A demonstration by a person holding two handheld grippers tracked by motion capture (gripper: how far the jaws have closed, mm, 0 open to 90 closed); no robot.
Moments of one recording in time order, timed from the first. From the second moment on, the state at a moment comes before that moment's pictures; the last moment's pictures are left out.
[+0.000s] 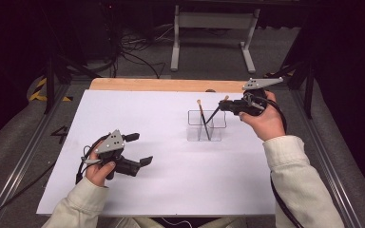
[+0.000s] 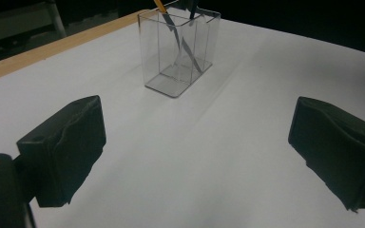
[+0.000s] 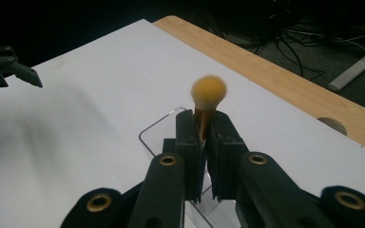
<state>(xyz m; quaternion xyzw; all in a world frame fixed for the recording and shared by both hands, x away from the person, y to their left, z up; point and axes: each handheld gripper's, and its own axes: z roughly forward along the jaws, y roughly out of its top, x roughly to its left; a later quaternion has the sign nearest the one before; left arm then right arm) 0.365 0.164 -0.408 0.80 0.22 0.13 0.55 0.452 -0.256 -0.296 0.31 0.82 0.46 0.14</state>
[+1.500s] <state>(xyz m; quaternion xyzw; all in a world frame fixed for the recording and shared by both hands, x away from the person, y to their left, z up) 0.365 0.163 -0.408 0.80 0.21 0.13 0.55 0.427 -0.285 -0.324 0.29 0.77 0.53 0.20</state>
